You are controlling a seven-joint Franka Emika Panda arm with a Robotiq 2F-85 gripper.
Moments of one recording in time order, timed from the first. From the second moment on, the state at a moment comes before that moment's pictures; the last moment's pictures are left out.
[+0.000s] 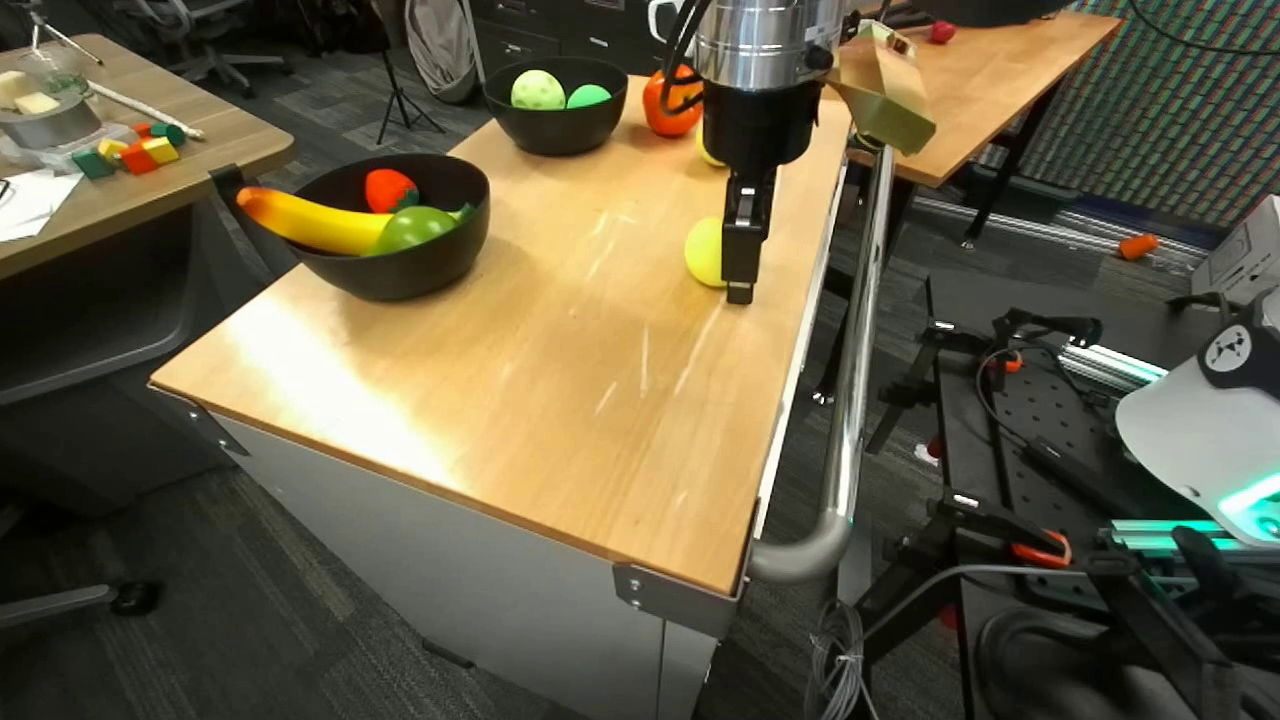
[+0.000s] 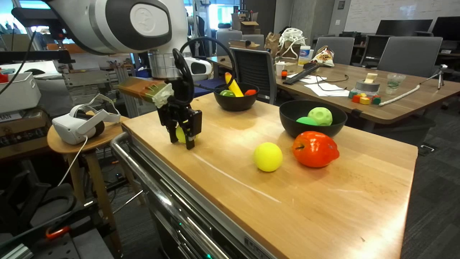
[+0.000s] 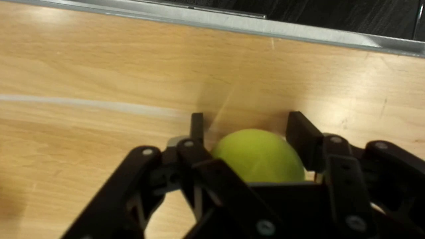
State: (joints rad) arm 0.04 -0.05 0.06 -2.56 -0.12 2.45 0.08
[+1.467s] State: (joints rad) arm 0.00 0.25 0.04 -1.64 -0.05 2.05 -0.09
